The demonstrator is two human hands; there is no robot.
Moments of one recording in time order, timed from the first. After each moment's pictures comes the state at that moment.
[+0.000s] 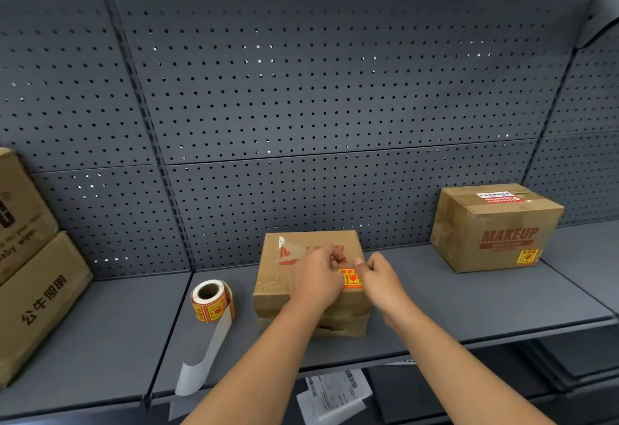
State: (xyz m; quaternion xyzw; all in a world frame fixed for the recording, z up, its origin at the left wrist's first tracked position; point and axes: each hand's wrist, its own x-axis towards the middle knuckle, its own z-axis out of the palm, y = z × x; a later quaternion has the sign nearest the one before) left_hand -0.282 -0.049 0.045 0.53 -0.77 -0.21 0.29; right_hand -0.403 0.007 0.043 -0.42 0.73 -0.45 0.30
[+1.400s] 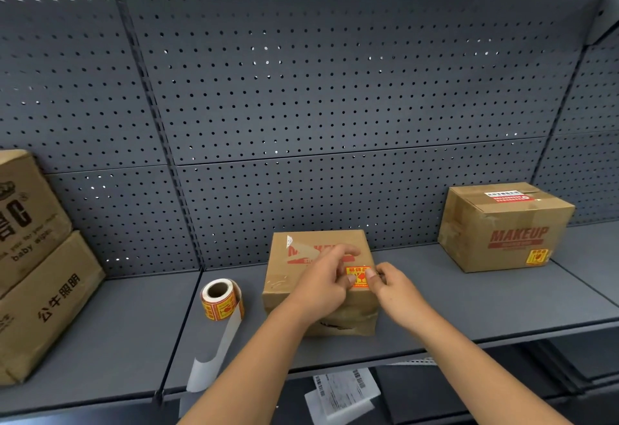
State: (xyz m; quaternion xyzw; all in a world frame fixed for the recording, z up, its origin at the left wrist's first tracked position) left_hand -0.252 -0.031 0.058 0.37 -0.83 -0.32 0.28; right_hand -0.416 0.026 0.030 -0.52 0.71 -0.39 0.28
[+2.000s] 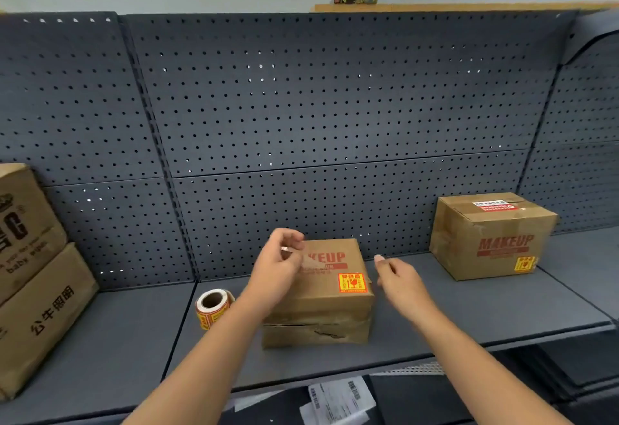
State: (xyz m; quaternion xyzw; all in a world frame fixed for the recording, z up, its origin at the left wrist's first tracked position) left_hand -0.204 -0.049 0.091 0.42 -0.68 -0.43 0.43; right_hand -0.435 0.027 0.052 -0.46 0.73 -0.45 0.23
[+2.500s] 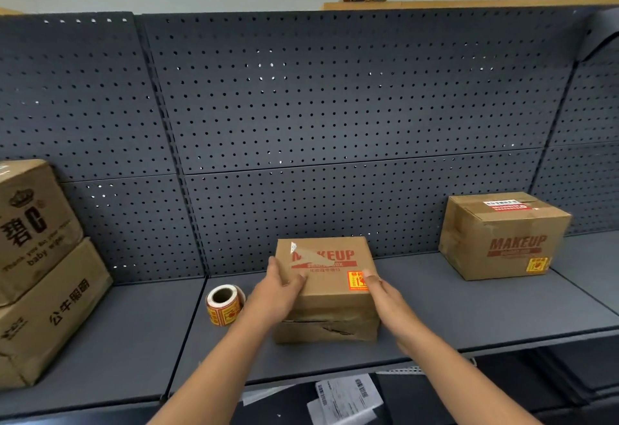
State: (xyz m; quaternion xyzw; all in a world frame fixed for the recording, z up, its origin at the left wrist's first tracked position) left_hand -0.181 -0.044 0.060 0.61 -0.68 -0.35 0.20; right_hand -0.397 0.037 0.028 -0.40 0.64 -0.48 0.45
